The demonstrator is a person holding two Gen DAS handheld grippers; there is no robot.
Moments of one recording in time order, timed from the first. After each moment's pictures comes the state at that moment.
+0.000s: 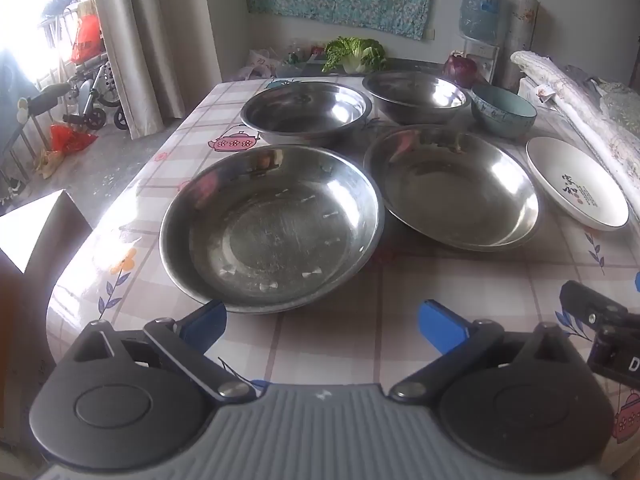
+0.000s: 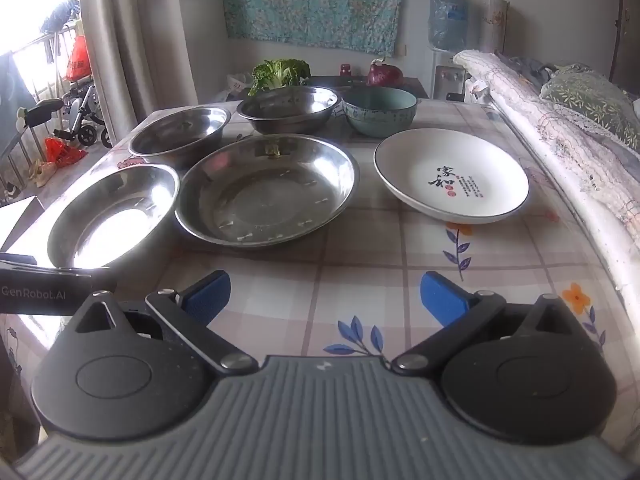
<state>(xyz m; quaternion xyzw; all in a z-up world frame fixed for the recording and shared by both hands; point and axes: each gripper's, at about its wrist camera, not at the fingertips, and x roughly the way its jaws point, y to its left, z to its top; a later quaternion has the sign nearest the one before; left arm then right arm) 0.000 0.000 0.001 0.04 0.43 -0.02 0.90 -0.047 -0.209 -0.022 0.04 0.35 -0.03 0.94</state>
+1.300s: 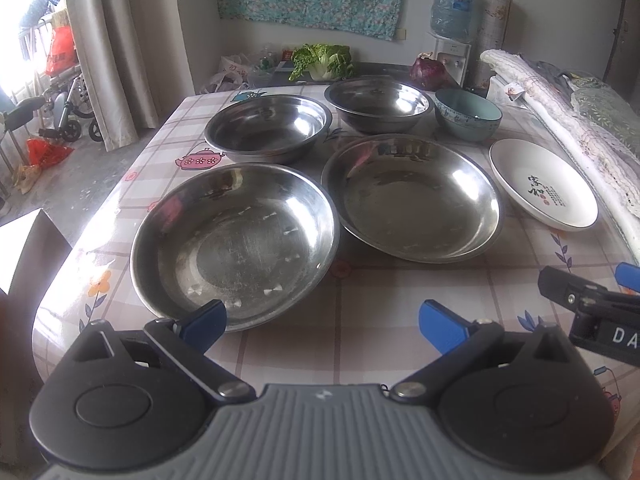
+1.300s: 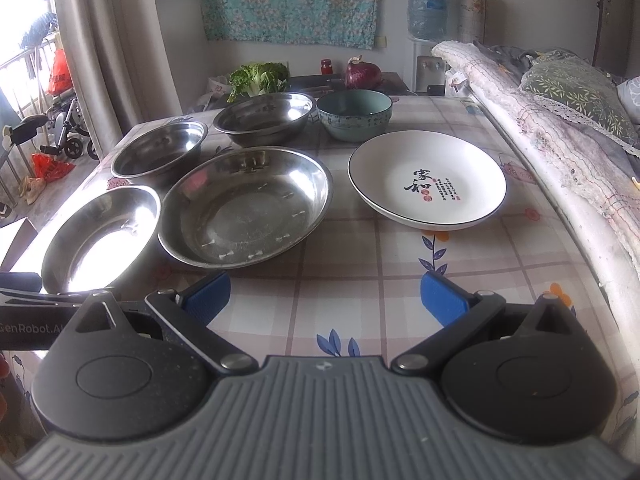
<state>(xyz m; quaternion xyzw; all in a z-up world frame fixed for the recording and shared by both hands) 0.002 -0.019 0.015 0.05 0.43 -0.05 0.90 -0.040 -0.227 -0.006 0.06 0.35 -0.05 0.93</state>
